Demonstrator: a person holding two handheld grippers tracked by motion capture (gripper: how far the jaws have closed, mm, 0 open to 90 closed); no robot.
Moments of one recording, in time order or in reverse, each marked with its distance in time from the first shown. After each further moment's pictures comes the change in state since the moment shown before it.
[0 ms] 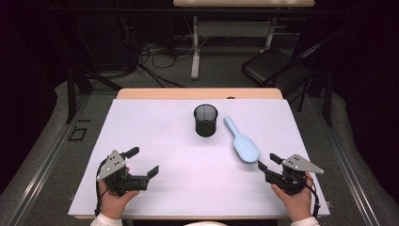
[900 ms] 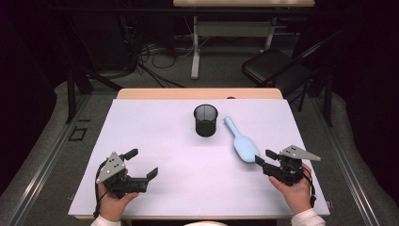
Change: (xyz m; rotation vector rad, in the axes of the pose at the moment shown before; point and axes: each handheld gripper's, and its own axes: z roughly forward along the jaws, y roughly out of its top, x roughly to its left) left arm -0.002 -0.003 -0.004 0.008 0.021 0.004; right arm -0.006 0.020 0.014 0.069 0.048 0.092
